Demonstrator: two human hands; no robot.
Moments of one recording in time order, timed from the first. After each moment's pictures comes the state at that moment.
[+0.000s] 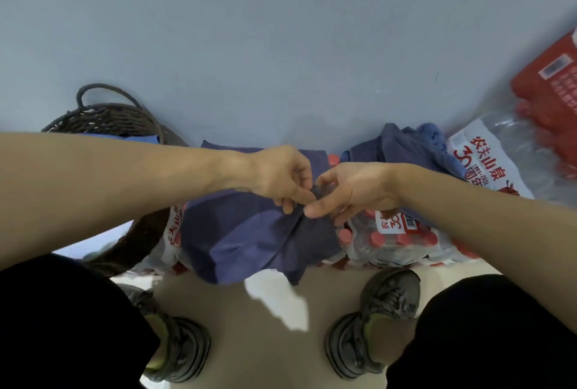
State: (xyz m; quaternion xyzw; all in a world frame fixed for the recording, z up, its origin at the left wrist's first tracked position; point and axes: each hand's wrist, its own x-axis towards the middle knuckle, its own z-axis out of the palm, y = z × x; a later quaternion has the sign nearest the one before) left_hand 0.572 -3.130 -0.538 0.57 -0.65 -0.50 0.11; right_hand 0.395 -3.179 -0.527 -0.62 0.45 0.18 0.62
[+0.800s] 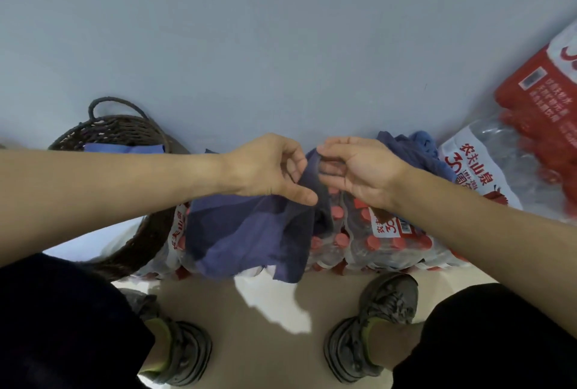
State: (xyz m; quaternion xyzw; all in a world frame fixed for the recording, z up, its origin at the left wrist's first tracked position) left_hand 0.580 -3.108 -0.500 0.59 -0.62 -0.47 0.24; right_hand 0.406 -3.163 -0.490 -0.40 0.48 -0.25 0.74
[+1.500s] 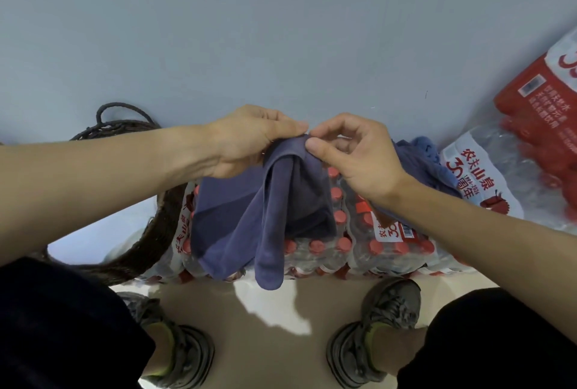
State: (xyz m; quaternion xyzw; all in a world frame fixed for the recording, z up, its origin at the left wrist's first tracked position) left_hand 0.598 -3.118 -0.470 0.54 -0.41 -0.61 0.41; right_hand 0.413 -3.151 -0.478 -0.69 0.38 -0.35 0.51
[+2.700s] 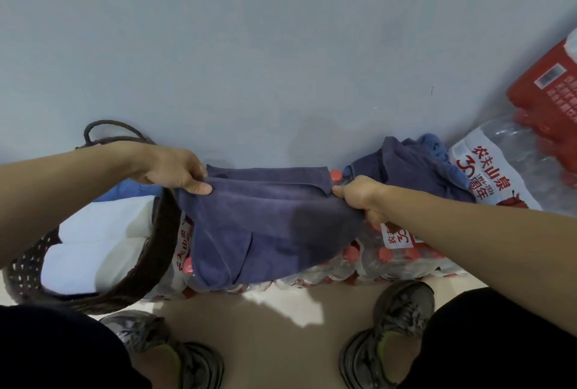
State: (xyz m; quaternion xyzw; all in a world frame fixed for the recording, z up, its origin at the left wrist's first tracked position) left_hand 0.724 -3.137 -0.530 0.67 -0.54 -0.51 -0.06; right_hand 0.395 -3.209 -0.577 -0.51 0.68 -0.01 0.52
